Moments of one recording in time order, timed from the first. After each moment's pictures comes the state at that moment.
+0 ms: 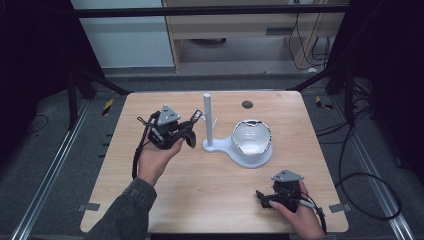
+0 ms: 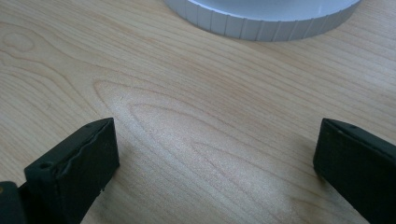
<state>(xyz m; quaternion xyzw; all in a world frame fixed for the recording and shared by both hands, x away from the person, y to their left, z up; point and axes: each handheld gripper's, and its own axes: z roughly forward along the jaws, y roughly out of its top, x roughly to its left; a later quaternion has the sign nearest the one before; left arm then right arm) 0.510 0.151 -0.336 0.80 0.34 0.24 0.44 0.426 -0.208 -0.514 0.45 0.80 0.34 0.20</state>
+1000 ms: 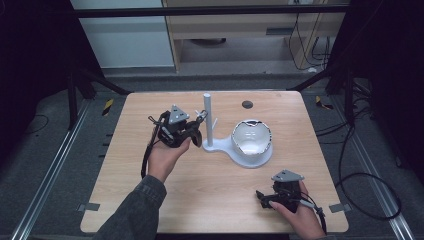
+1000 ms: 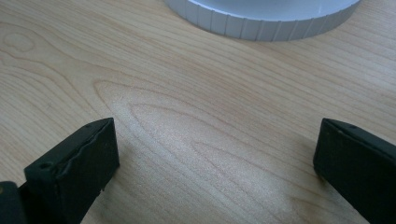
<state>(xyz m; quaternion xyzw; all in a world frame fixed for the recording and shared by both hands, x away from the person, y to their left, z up) 0.525 0.134 -0.352 0.80 0.35 0.24 0.43 0.425 -0.208 -0.514 0.46 0.80 0.34 0.20</state>
